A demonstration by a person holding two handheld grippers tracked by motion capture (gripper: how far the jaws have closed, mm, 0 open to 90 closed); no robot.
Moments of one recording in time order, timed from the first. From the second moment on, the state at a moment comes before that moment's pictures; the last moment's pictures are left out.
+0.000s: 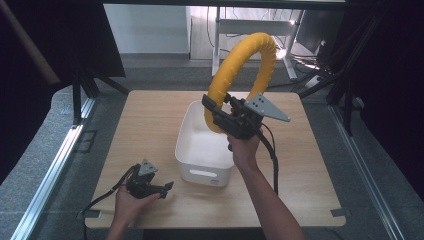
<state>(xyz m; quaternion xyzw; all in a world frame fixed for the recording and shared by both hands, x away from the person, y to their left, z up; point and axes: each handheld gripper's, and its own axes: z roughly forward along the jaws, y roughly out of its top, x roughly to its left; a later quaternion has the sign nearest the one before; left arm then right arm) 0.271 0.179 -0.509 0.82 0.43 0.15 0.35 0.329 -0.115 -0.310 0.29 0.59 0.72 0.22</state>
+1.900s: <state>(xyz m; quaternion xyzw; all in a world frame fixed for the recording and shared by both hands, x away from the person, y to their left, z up) 0.271 0.177 -0.511 0.82 0.43 0.15 0.34 0.308 -0.049 -0.373 0.32 0.58 0.72 0.20</state>
